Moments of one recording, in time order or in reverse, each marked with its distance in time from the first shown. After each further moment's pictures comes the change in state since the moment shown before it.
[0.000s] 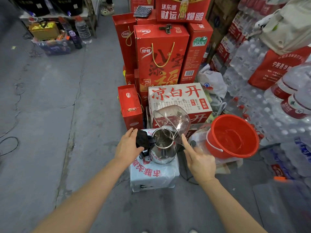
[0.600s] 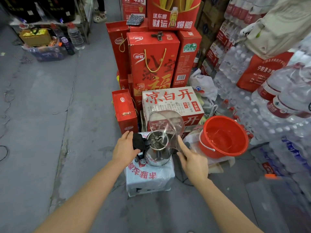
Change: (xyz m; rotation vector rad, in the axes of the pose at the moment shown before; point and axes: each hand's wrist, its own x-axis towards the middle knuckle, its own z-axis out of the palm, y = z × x) left_hand -0.001 0.004 -0.003 -0.031 -0.024 0.011; right_hand -0.010 -0.006 -0.008 0.225 -0.084 0.165
